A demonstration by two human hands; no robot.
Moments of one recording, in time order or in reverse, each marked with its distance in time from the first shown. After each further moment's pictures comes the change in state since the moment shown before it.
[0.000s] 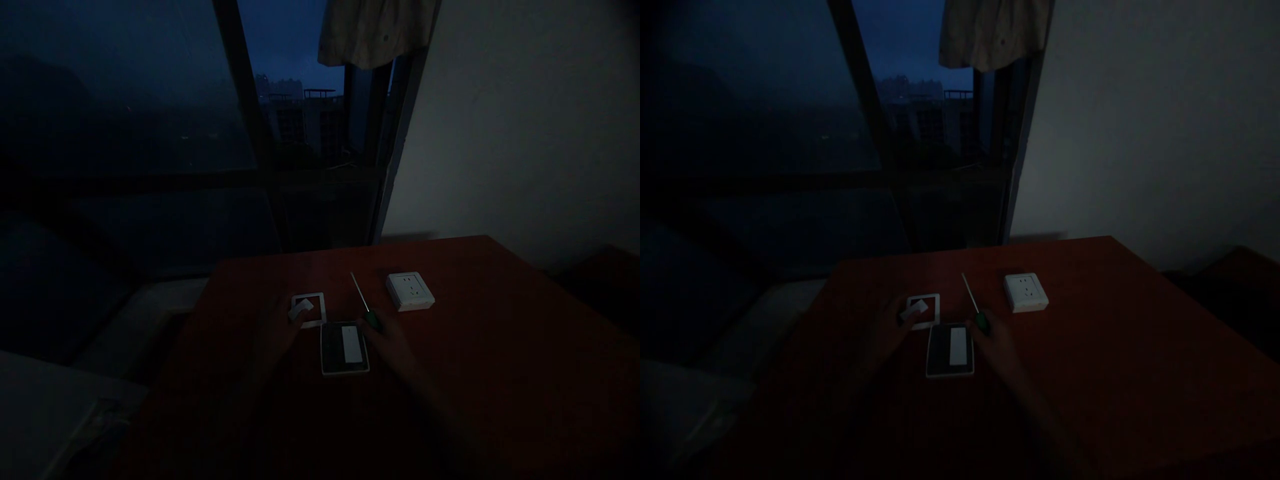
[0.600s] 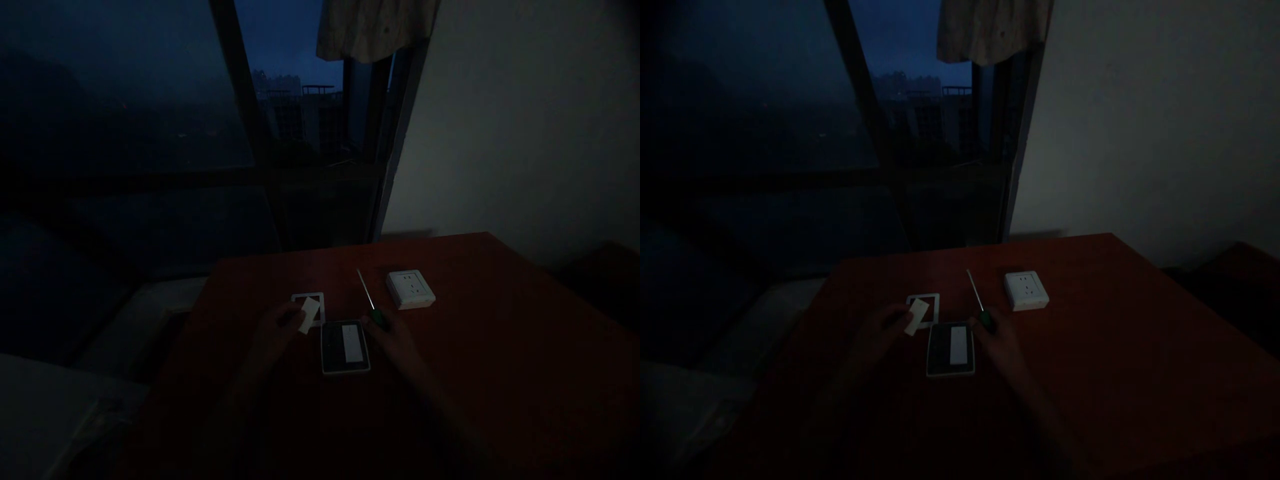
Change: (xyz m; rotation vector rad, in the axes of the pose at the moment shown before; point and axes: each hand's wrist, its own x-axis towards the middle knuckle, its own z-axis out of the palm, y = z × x) left_hand -0.018 0.022 -0.023 -0.570 -0.186 -0.278; right_hand -0.007 -0.009 -0.007 0.041 0.050 0.045
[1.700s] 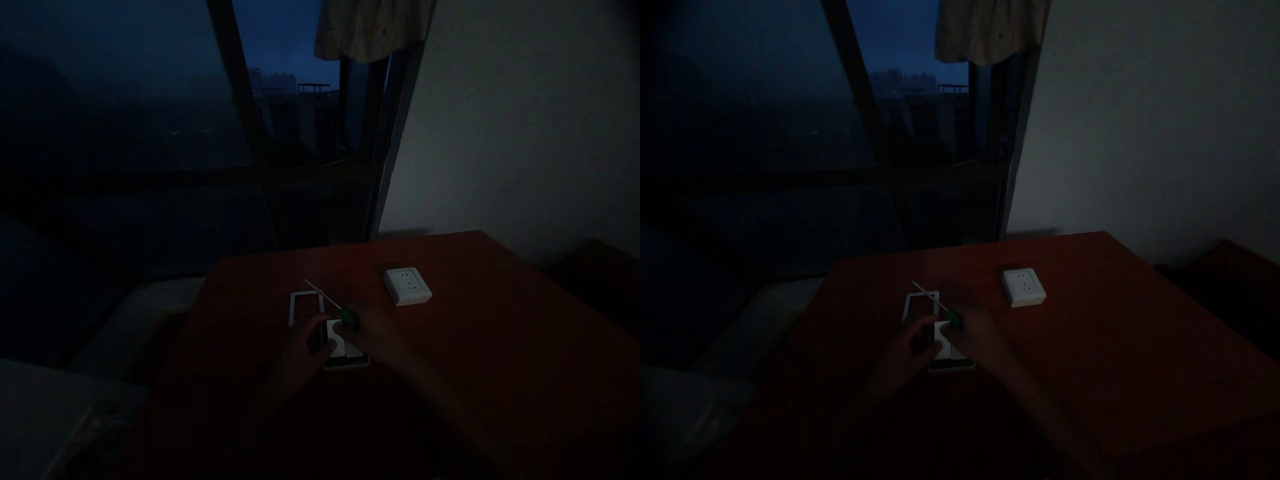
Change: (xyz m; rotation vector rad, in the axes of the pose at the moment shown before) left_hand -0.027 -0.002 0.033 0.179 -0.190 0.339; right_hand 0.009 -0.052 0.014 -0.456 -0.245 -0.242
